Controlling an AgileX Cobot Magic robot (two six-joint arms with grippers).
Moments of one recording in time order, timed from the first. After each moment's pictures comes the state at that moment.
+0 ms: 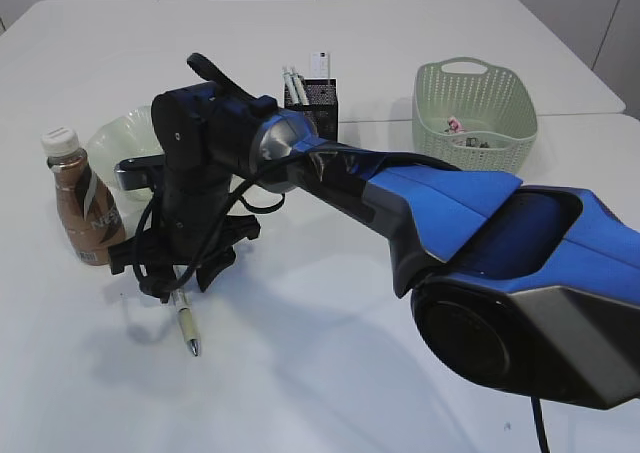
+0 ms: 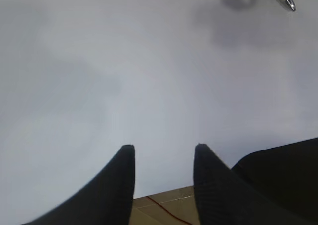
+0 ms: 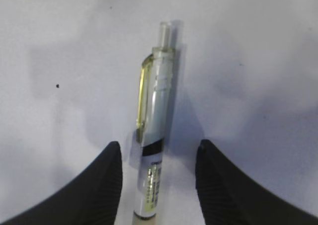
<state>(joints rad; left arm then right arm) -0.38 1.03 -0.88 0.15 1.20 -0.25 0.72 2.68 -2.51 0.17 1.24 0.23</state>
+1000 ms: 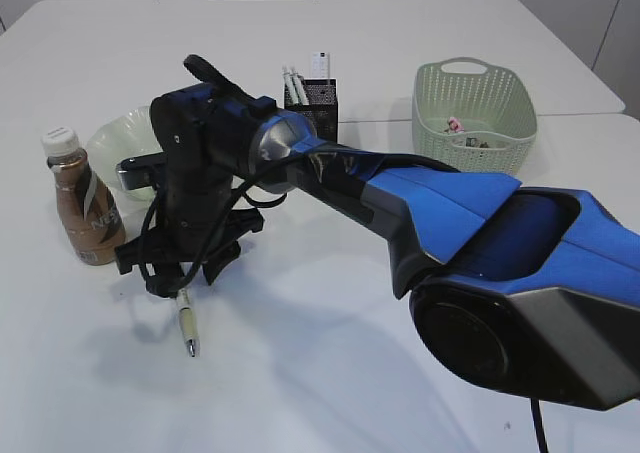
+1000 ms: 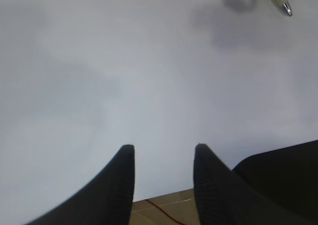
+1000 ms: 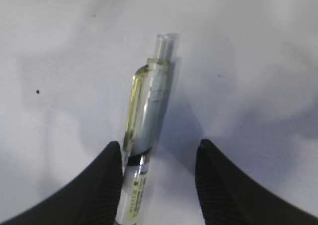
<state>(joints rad) -0.38 1.03 -0.88 0.15 1.20 -0.25 0.72 2.69 -2.51 0.12 1.24 0.21</state>
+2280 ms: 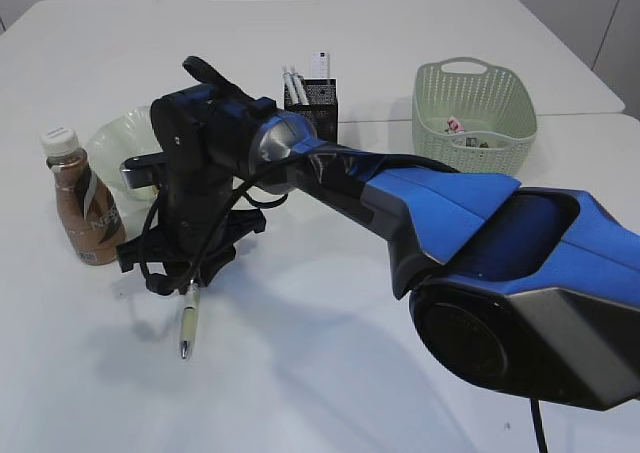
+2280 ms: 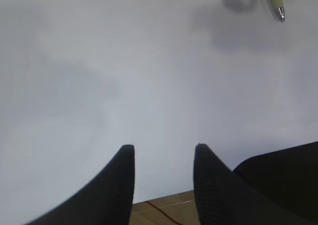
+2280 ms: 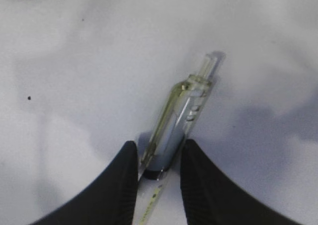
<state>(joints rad) -0.38 1.03 -0.88 0.15 1.19 -0.25 0.72 2.69 -2.51 0.10 1.23 0.25</state>
